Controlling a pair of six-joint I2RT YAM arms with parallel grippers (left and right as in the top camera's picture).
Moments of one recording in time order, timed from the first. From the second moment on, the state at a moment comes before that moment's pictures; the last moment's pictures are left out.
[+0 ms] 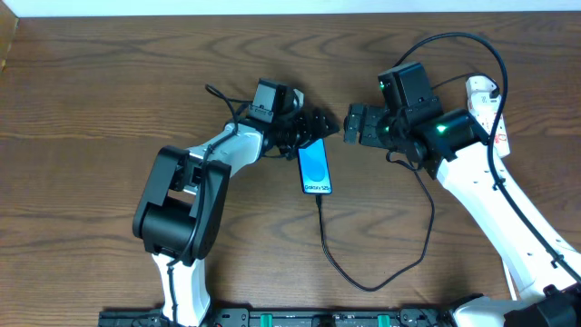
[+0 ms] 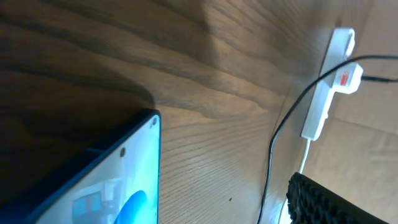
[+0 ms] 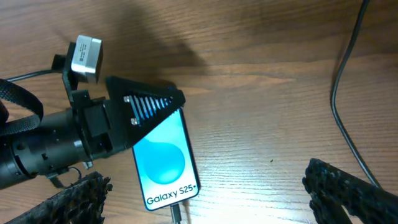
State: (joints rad) left arm -0.36 2.04 1.18 -0.11 0.66 -0.83; right arm 0.43 1.52 1.32 -0.80 -0.02 0.57
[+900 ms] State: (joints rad) left arm -0.35 2.03 1.19 -0.18 0.62 -0.91; right arm 0.43 1.52 1.32 -0.80 -0.02 0.57
